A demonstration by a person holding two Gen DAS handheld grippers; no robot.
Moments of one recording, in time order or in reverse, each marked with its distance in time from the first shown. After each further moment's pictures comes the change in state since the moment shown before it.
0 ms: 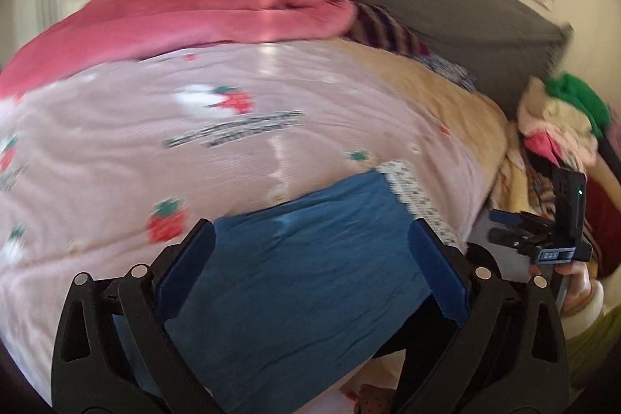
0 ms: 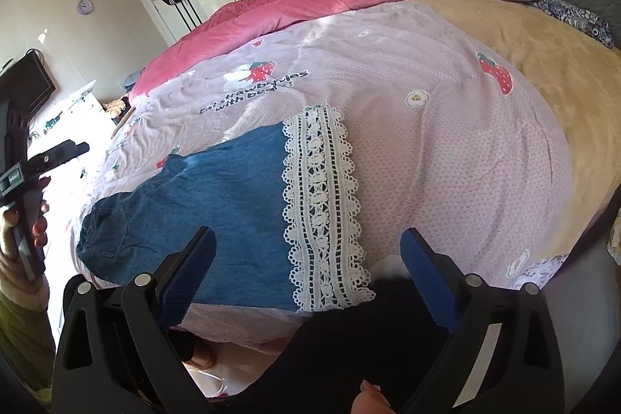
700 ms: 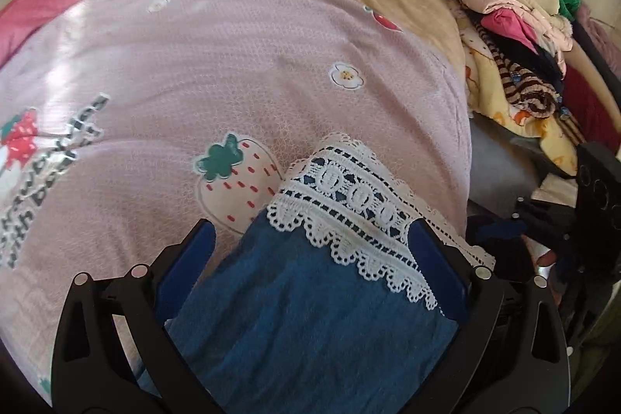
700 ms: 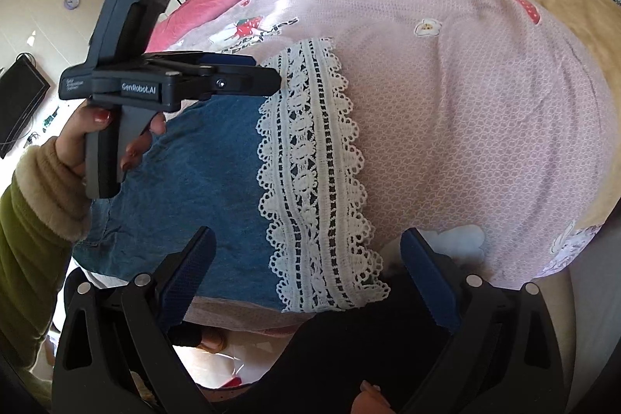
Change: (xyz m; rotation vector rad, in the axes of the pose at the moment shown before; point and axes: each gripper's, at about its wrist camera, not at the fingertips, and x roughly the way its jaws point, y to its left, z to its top) left arm 0.251 -0.080 0.044 0.310 0.374 -0.305; right arm 0.061 -0.013 -0.011 0.057 0.140 0.033
